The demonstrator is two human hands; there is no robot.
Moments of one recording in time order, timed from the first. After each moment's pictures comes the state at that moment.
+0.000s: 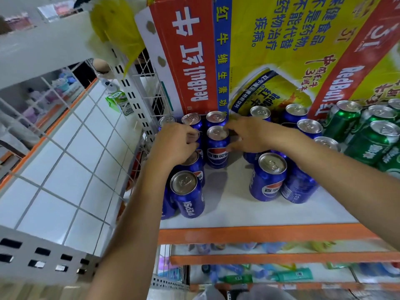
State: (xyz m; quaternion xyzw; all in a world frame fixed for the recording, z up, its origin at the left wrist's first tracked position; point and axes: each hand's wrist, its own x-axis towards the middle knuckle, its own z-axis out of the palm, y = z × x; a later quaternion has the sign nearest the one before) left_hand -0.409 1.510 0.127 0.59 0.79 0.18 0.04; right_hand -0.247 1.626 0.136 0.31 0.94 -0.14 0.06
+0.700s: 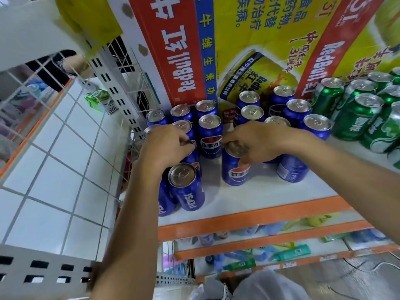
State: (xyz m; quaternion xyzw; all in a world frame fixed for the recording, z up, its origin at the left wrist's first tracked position) left_hand -0.407 1.493 0.126 0.60 0.79 0.10 0.08; right_hand -0.218 1.591 0.127 0.27 0.95 -0.13 0.10
